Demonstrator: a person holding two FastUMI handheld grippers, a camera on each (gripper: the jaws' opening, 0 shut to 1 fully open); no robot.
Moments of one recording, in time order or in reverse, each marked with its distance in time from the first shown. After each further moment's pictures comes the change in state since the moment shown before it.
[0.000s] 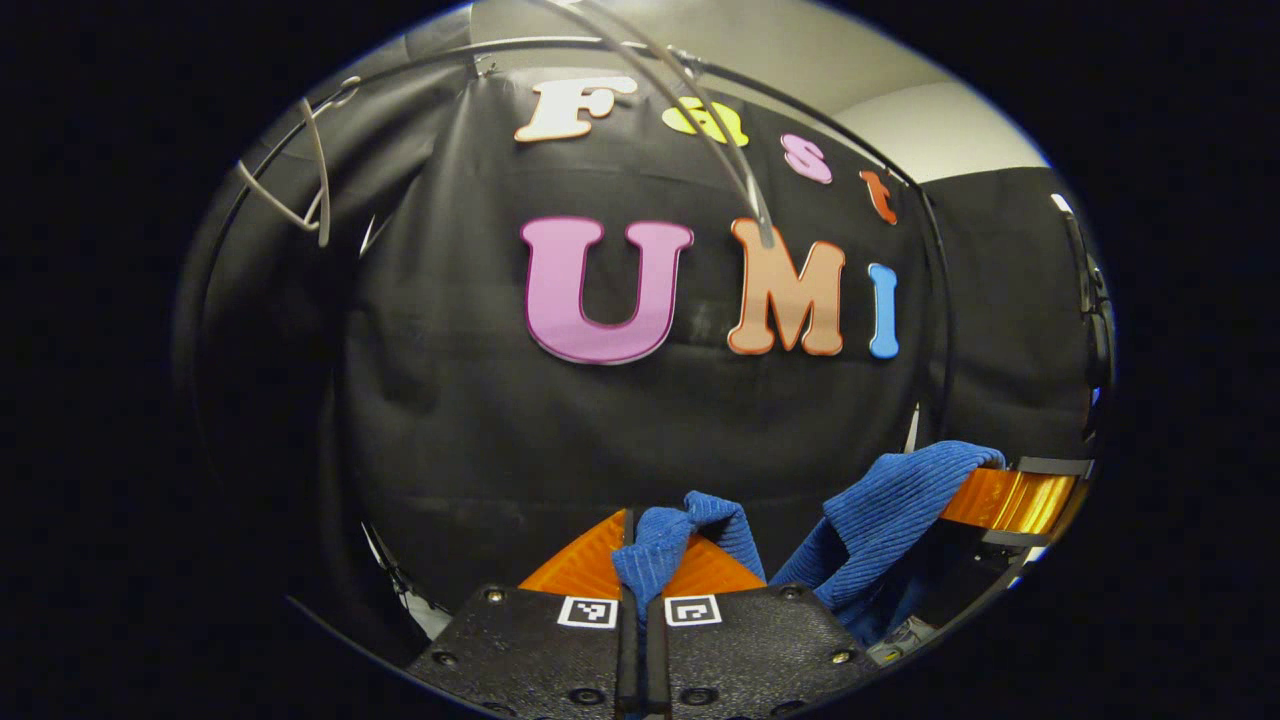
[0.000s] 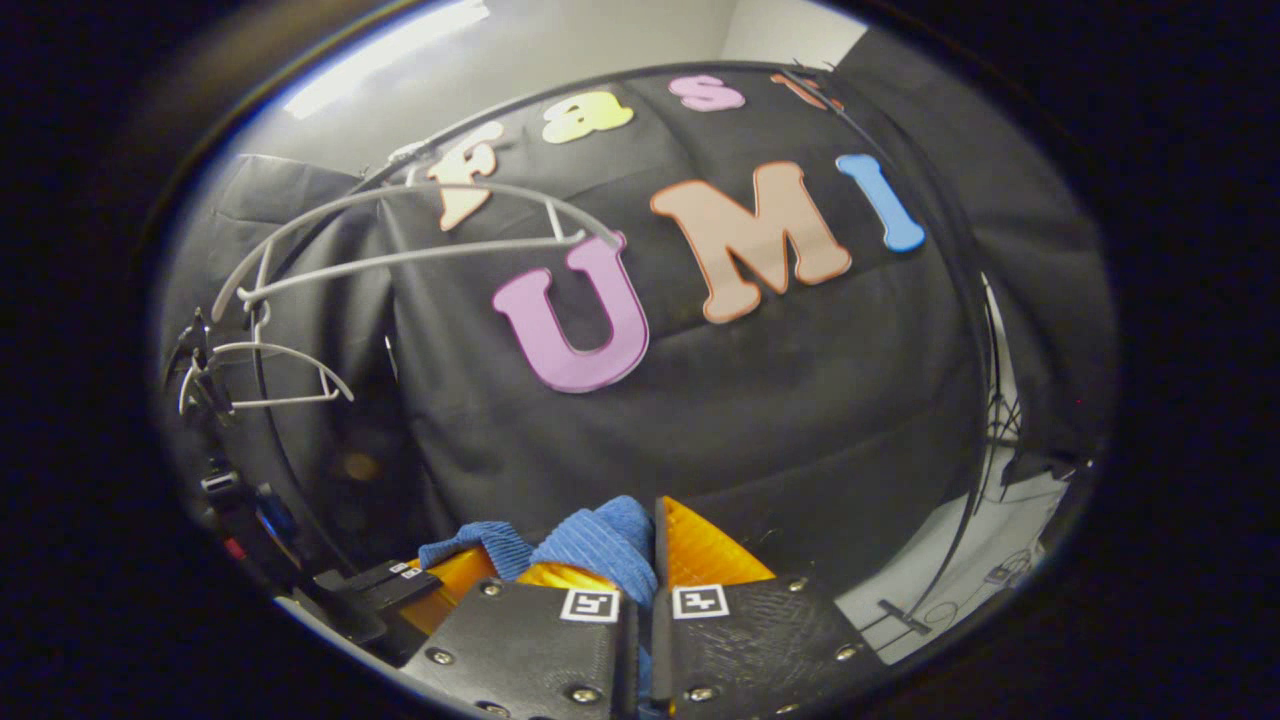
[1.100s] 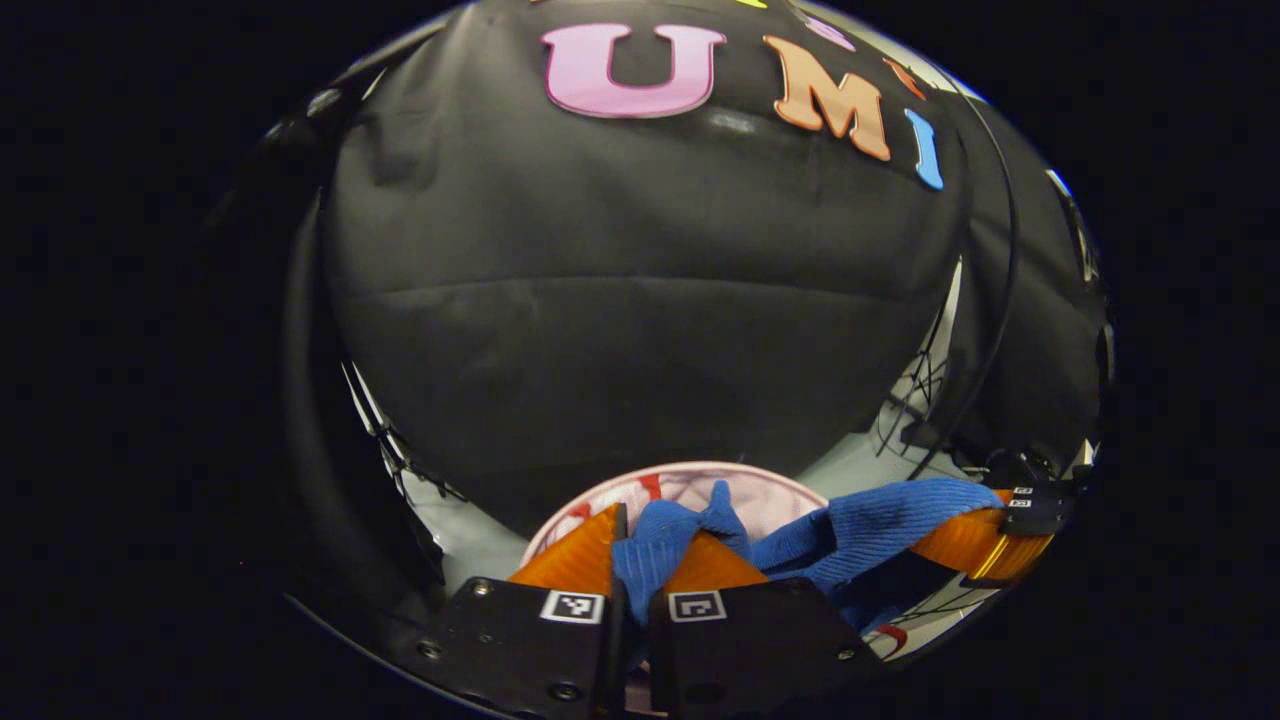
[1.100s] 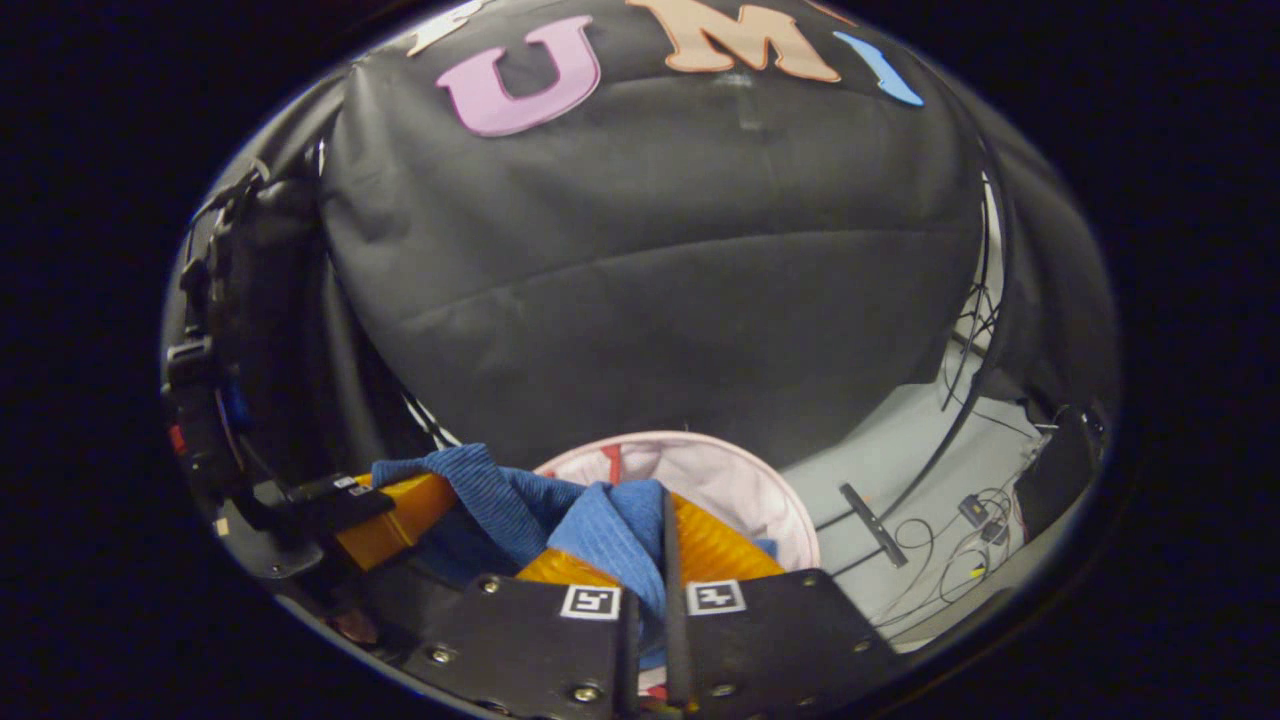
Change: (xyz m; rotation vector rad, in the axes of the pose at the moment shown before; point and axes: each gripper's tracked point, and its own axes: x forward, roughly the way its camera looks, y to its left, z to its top) left arm 0.013 0.049 -0.265 0.000 0.487 0.036; right arm 0.031 -0.100 -0.270 -0.157 0.501 -0.187
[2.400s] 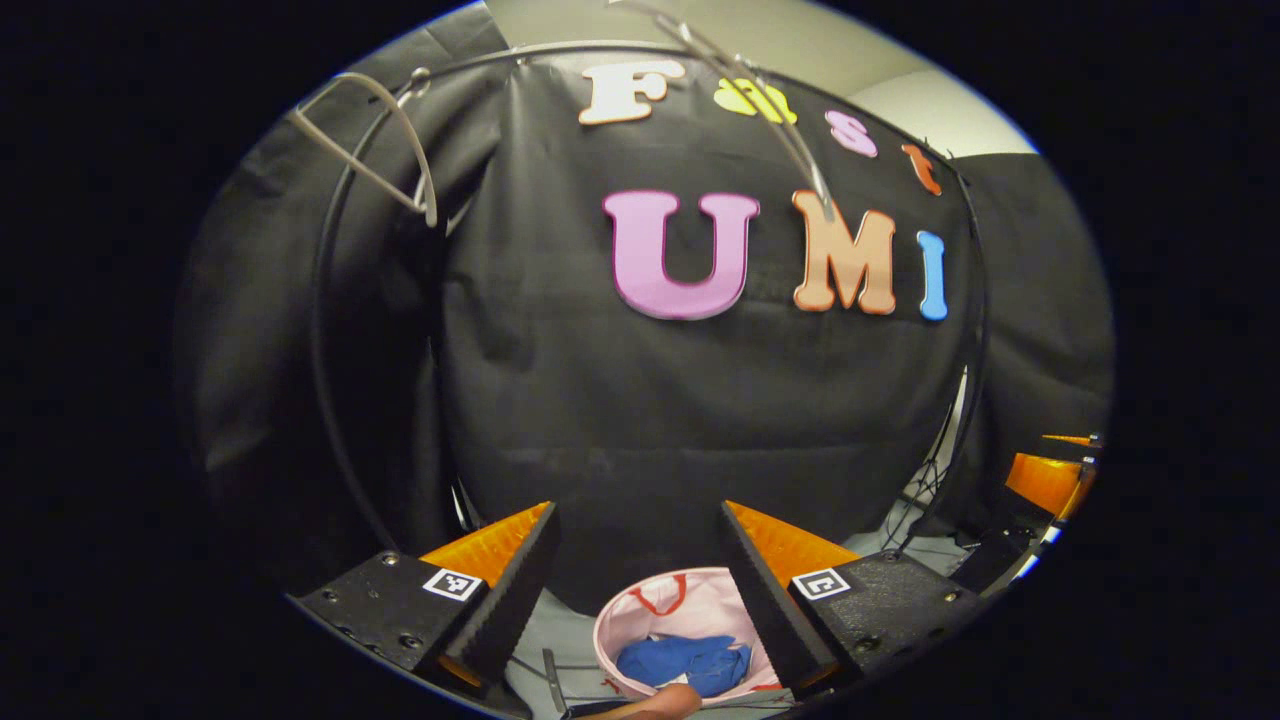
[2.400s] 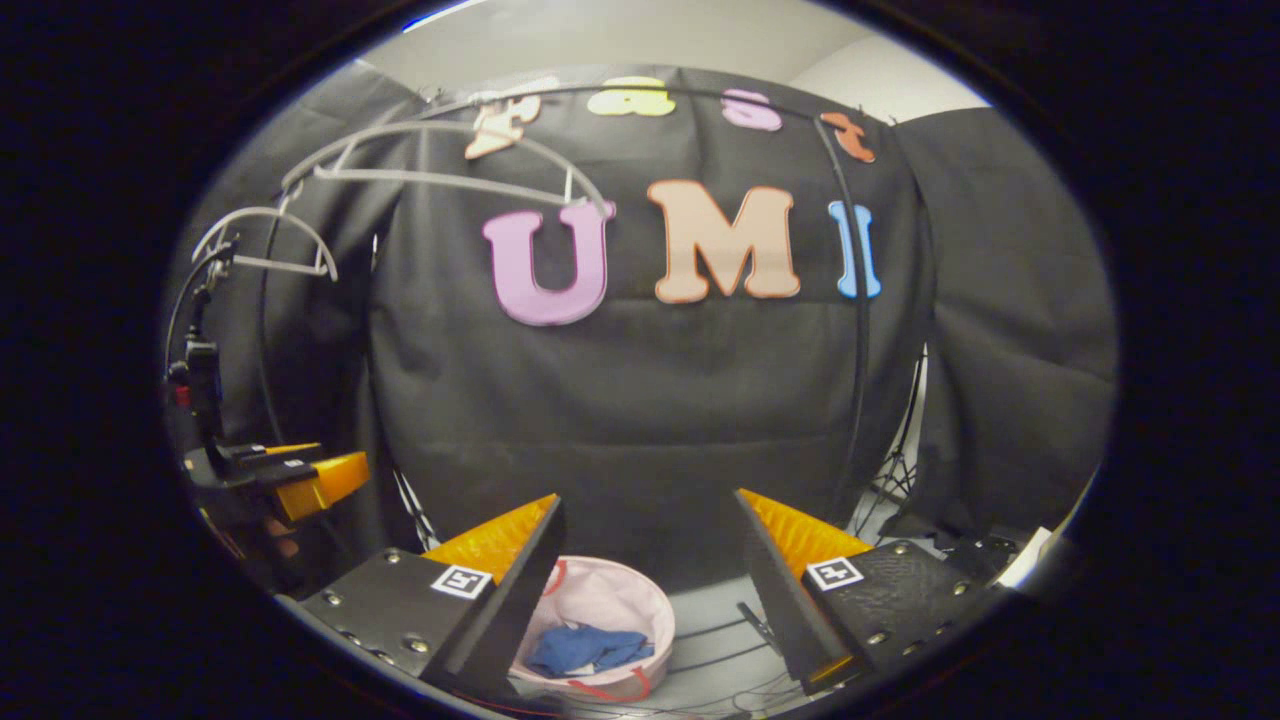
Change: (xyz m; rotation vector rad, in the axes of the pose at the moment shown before) left arm -0.237 0.020 0.192 -0.022 -0.434 0.116; right arm -0.285 -0.031 0.194 -0.104 -0.526 -0.078
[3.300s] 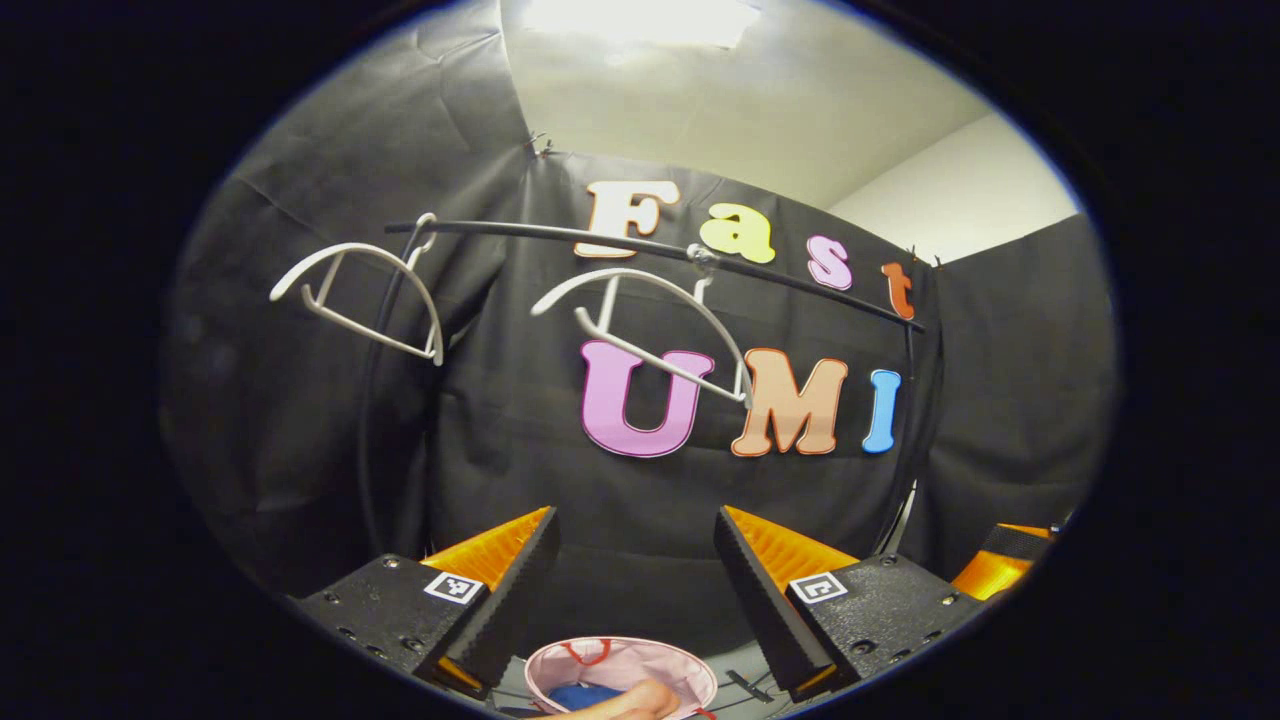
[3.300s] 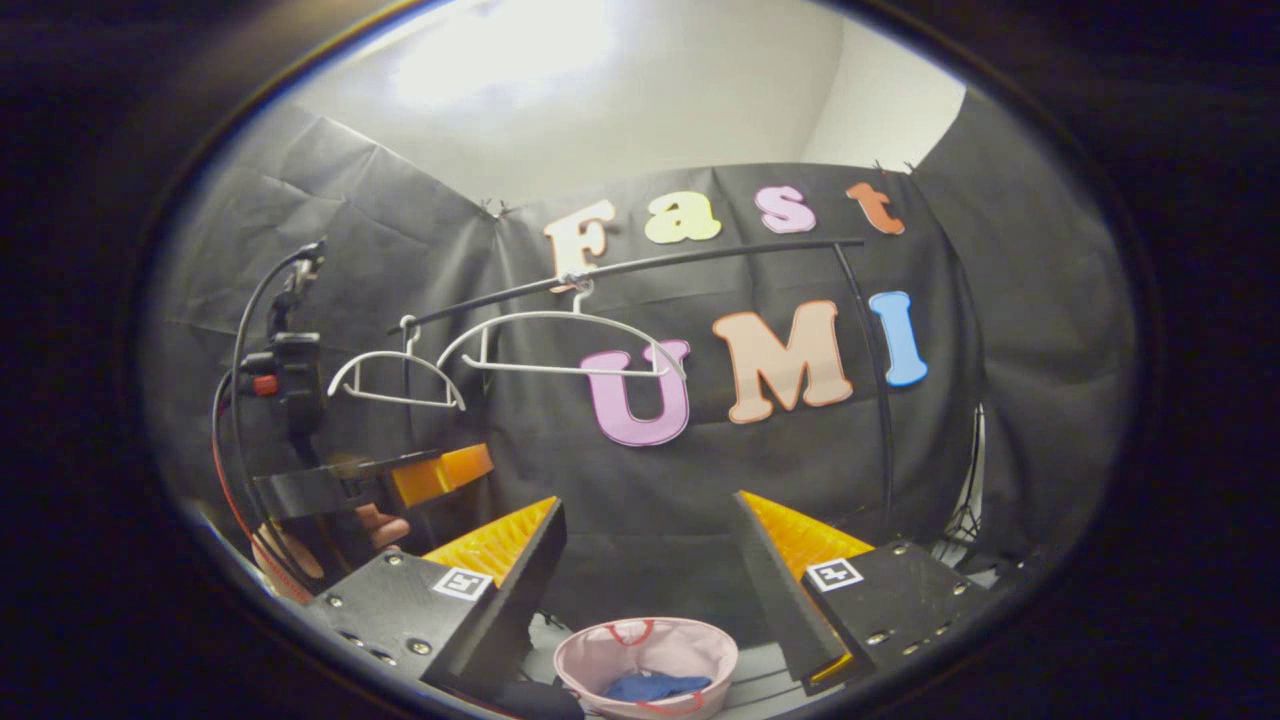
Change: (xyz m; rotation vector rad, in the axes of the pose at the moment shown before) left arm -0.102 -0.082 0.140 -0.092 -0.266 -0.015; right arm -0.132 0.015 0.093 0.039 -0.265 0.268
